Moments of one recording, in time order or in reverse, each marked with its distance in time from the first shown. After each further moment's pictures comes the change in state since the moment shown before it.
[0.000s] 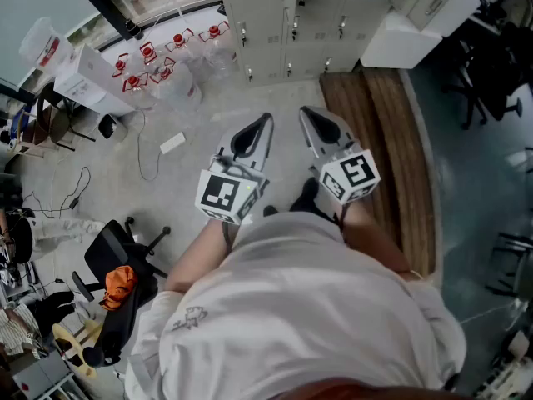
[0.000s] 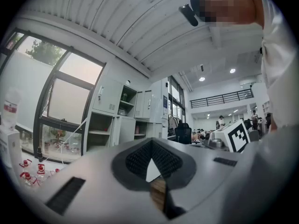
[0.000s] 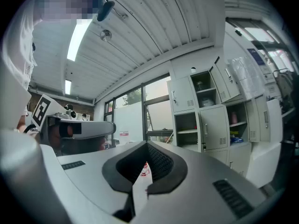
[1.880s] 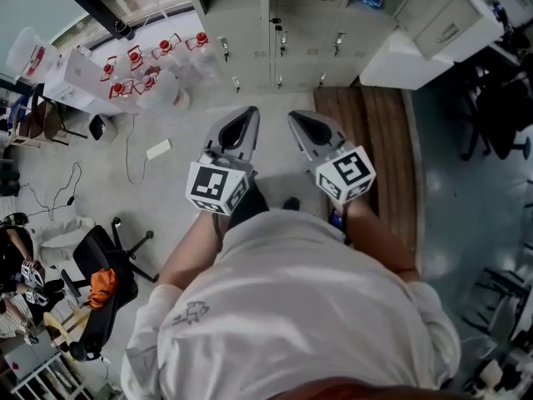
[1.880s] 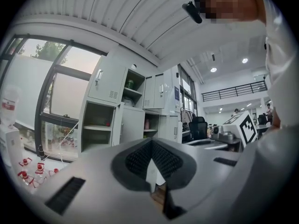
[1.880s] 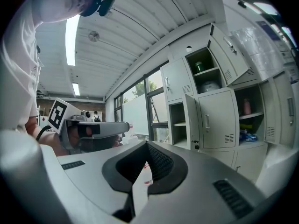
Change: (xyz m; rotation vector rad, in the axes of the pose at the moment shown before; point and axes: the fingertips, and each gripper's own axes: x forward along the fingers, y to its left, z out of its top) left arm 0.231 0.058 -0.042 0.022 0.086 0.117; right arm 0.078 -0.206 -0.024 0.027 0.105 0.199
